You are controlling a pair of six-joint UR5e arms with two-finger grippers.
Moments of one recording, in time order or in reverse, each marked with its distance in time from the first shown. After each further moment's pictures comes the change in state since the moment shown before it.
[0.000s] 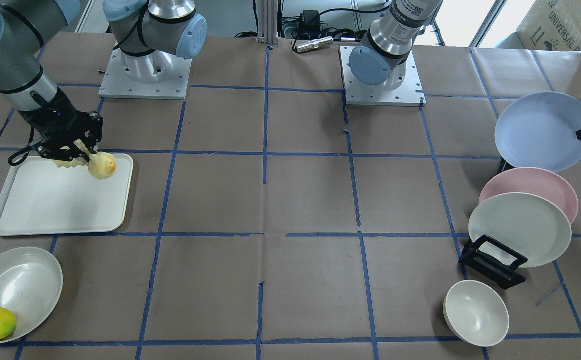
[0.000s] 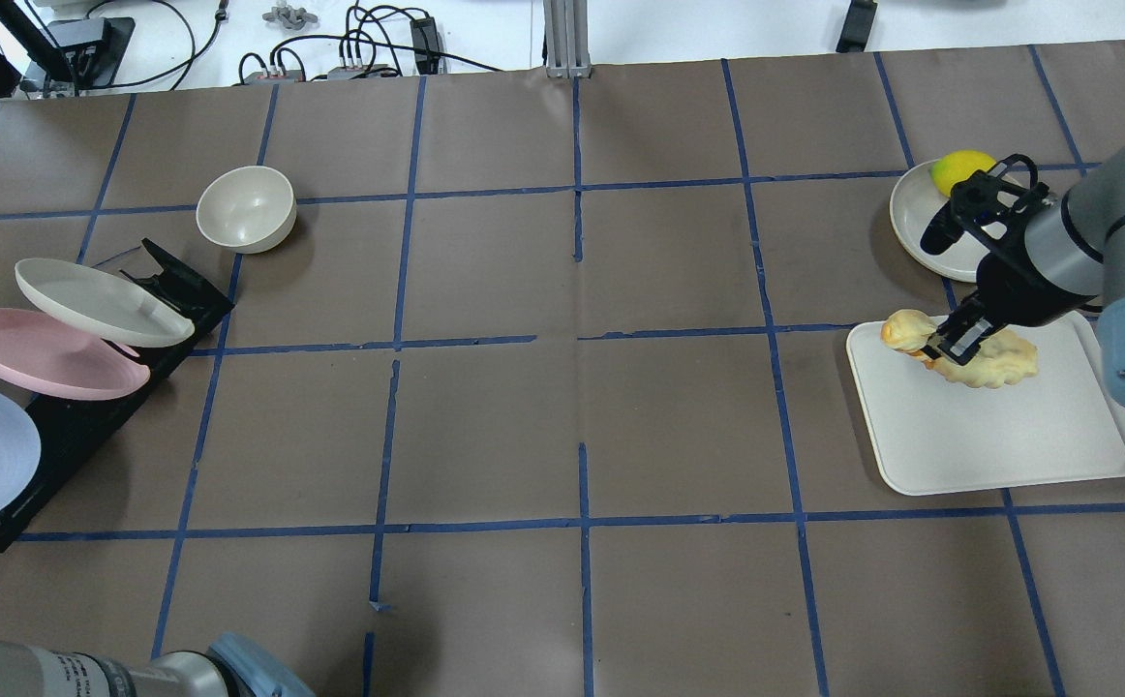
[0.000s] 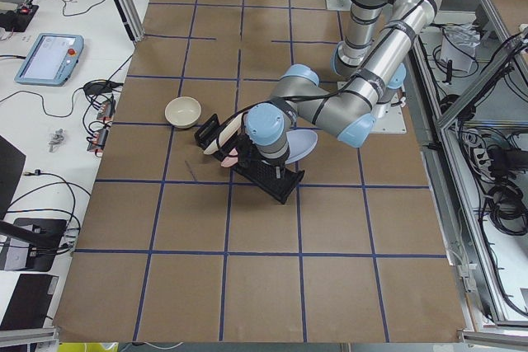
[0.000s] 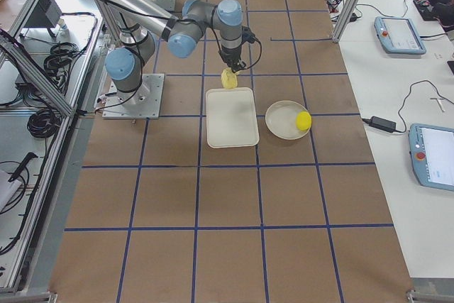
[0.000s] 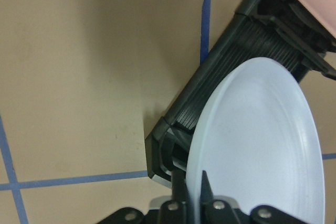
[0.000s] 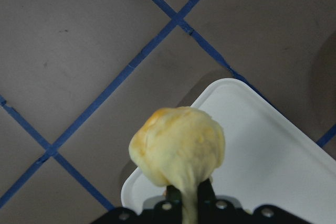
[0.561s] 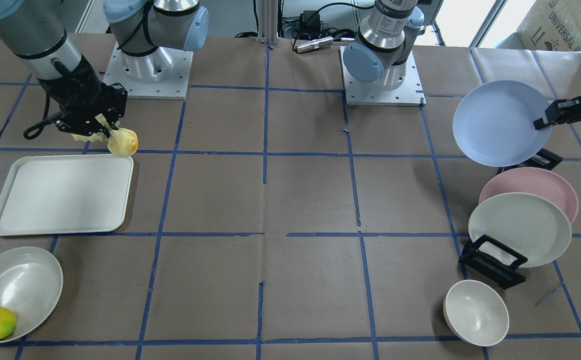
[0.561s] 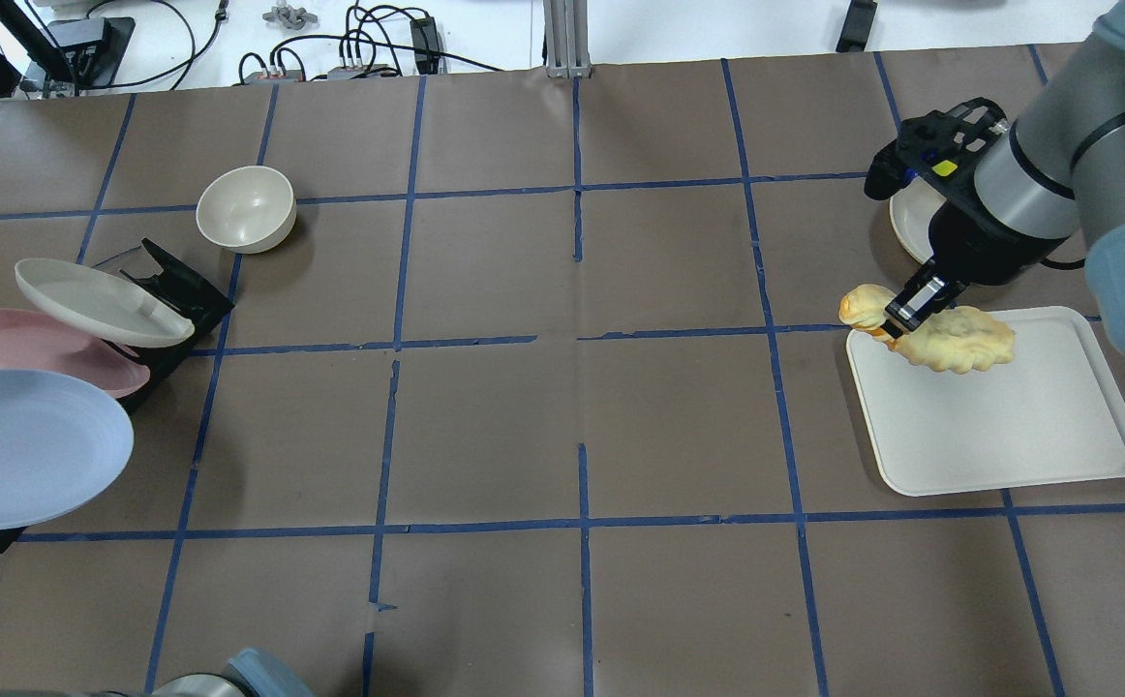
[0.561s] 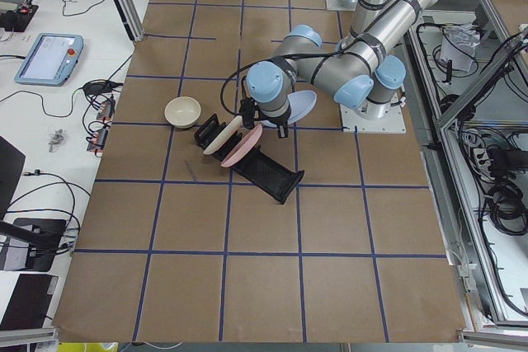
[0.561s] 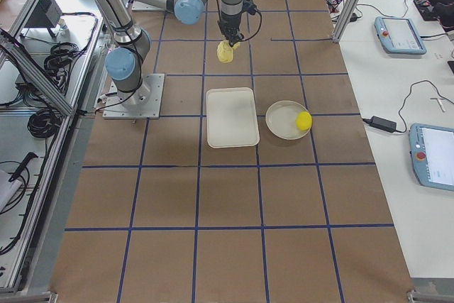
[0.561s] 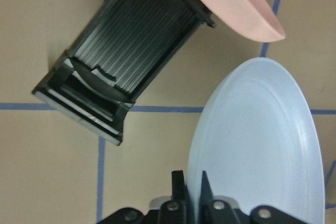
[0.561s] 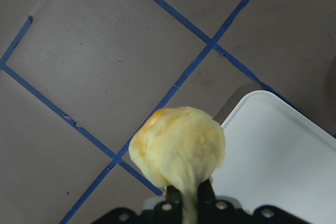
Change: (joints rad) left arm -0.156 0.124 -0.111 -0.086 -0.067 -0.238; right arm 0.172 -0.018 -0.178 0.222 -0.058 0.256
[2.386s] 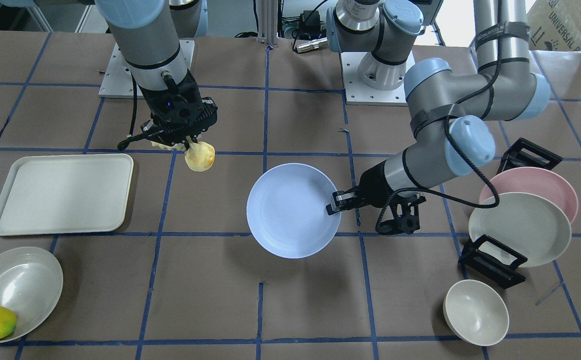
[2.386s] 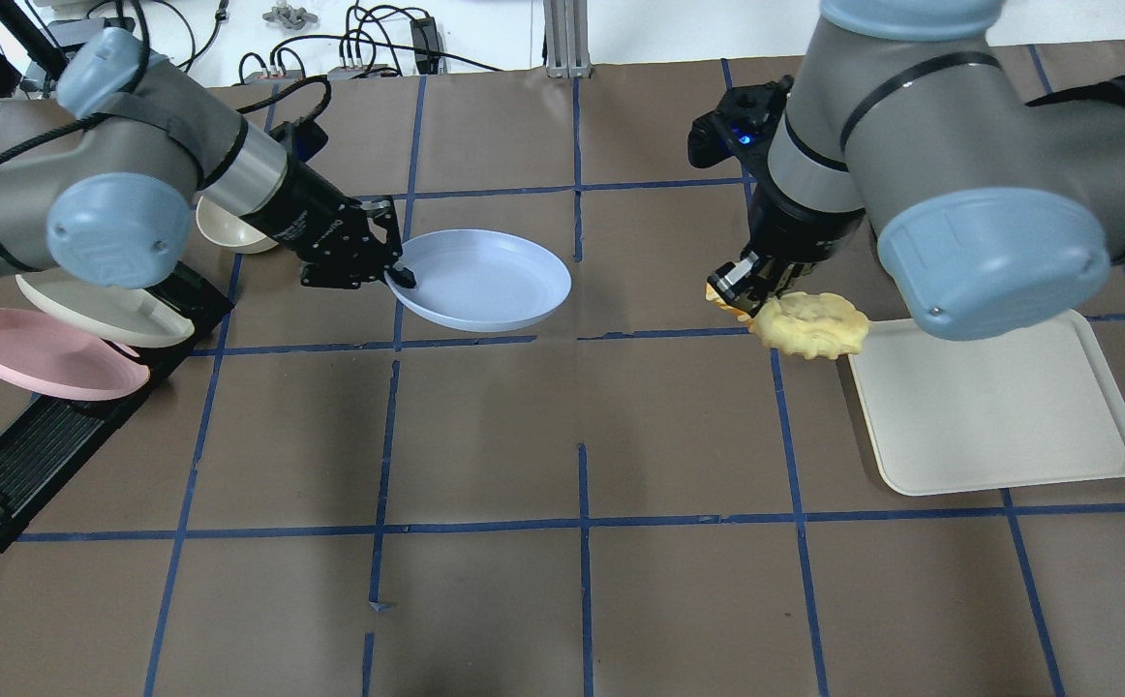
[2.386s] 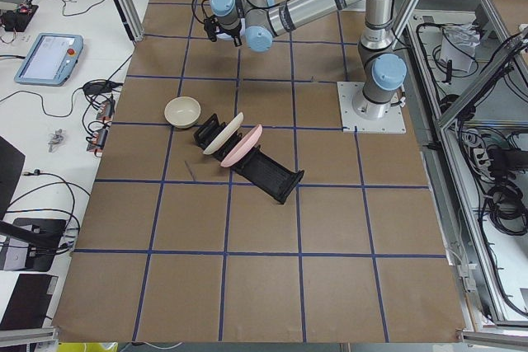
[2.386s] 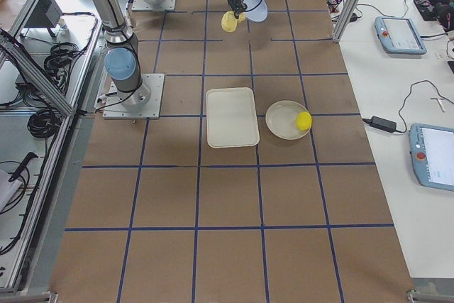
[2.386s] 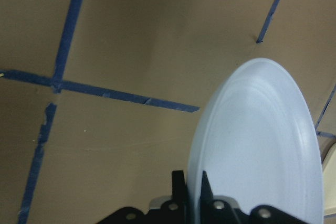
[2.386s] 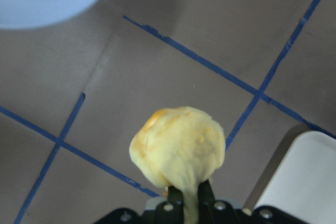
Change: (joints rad) left arm -0.780 -0.215 -0.112 0.574 -0.485 -0.907; right arm 0.369 0.220 -0.218 -0.041 -0.015 0.535
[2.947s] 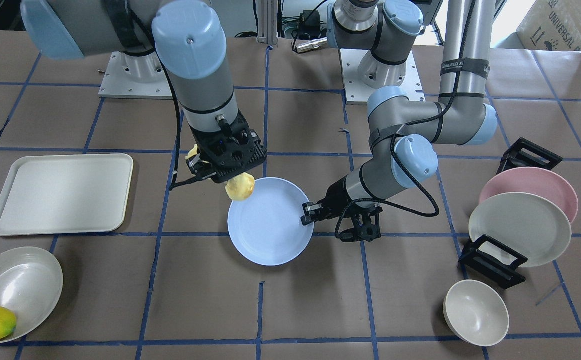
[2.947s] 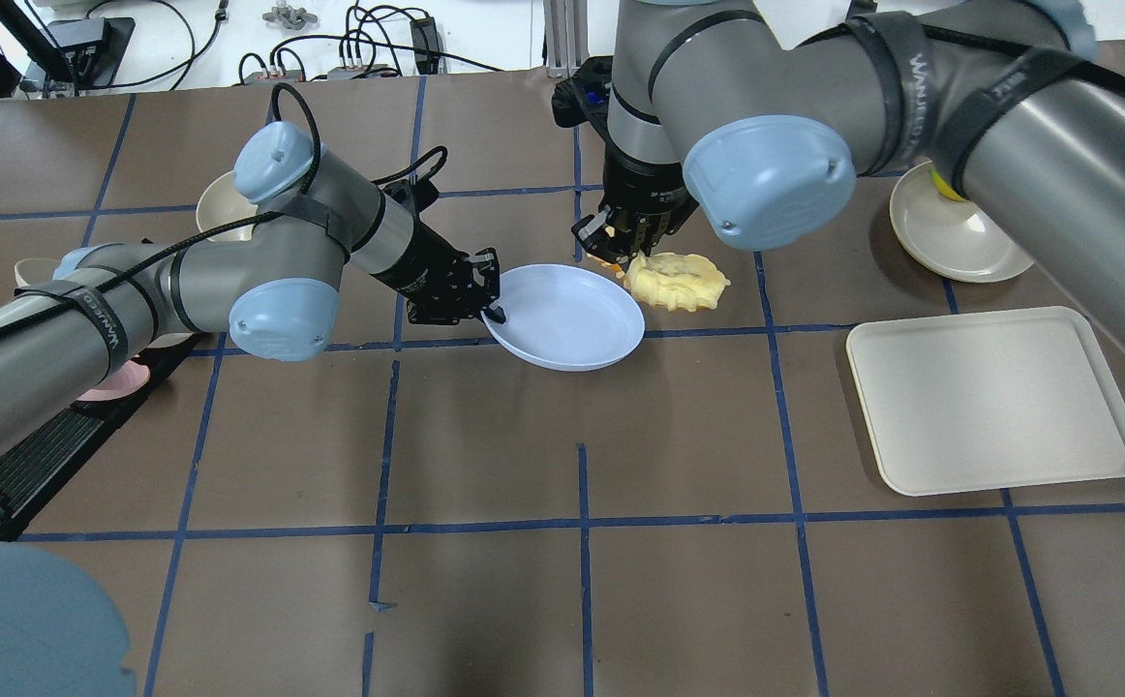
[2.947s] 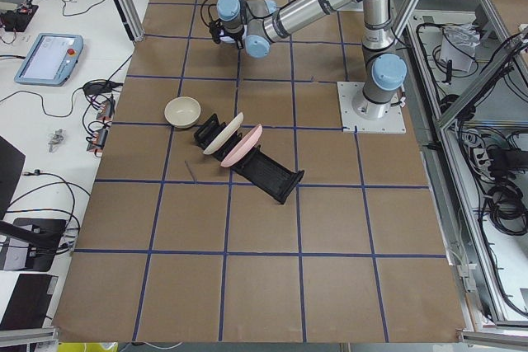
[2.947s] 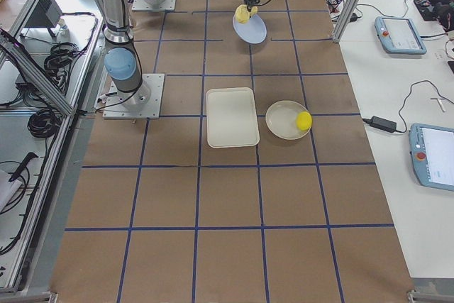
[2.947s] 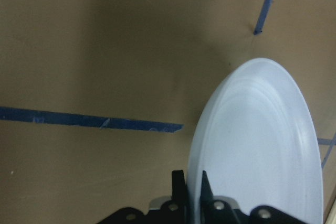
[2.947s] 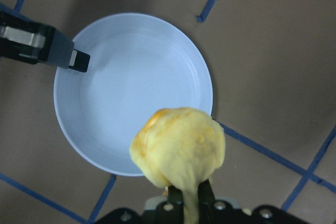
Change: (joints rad) left arm -0.059 -0.067 -0.115 0.292 0.013 -0.073; right arm 0.083 0.228 -0.154 -0.074 0.010 0.085
